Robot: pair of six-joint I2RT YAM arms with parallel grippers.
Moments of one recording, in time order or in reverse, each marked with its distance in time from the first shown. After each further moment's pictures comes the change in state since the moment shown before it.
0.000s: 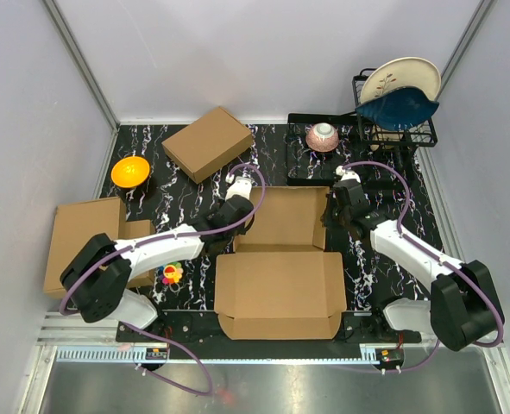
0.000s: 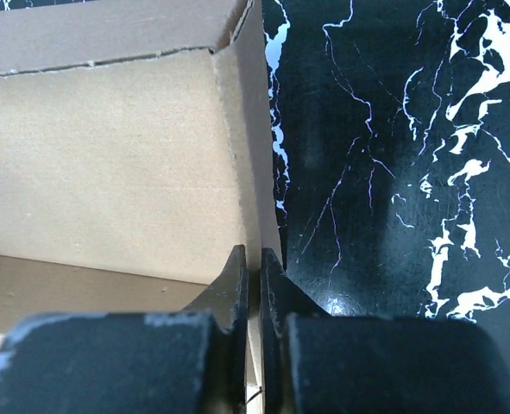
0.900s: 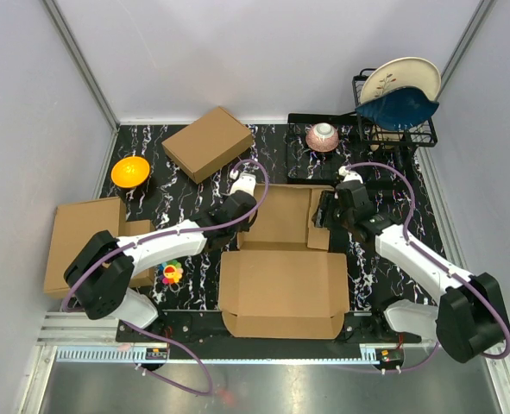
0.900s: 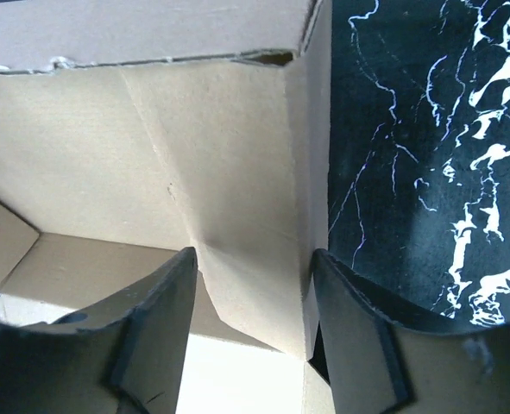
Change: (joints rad) left arm 0.003 0.025 0.055 -0.019 0.035 0.011; right arm 0.010 -0.064 0.007 -0.042 -0.013 0.045
